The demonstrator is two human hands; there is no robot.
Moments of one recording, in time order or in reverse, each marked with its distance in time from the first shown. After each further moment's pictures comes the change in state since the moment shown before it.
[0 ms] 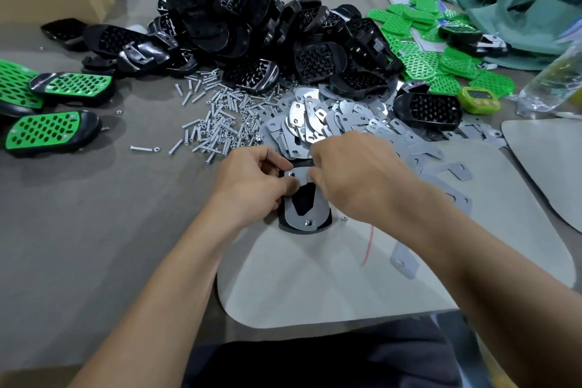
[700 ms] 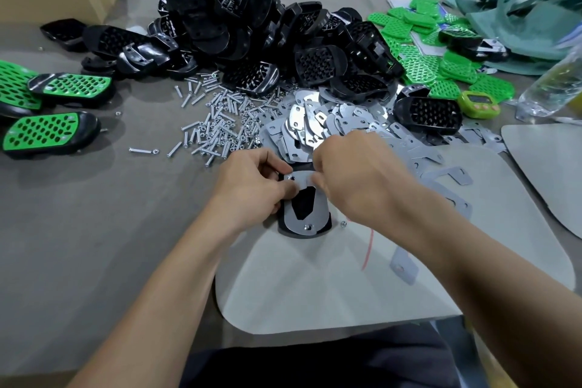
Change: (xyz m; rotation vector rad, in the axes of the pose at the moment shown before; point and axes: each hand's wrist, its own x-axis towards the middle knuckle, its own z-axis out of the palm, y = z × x) left_hand 0.002 -0.002 0.000 0.000 -0.010 0.005; right_hand 0.002 0.003 0.001 0.021 0.058 -0.046
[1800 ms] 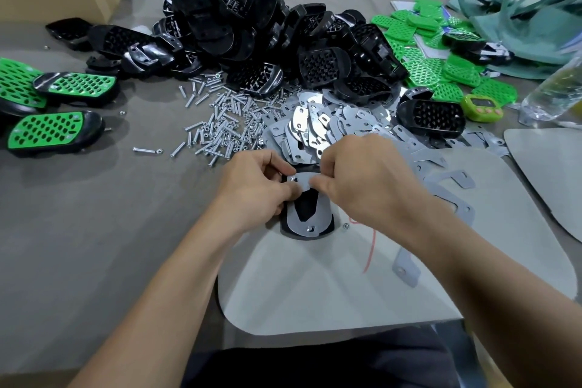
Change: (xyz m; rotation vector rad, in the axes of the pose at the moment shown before) left_hand -0.001 0.001 0.000 -0.009 0.000 0.000; right_hand -0.006 0.008 0.002 0.201 0.070 0.080
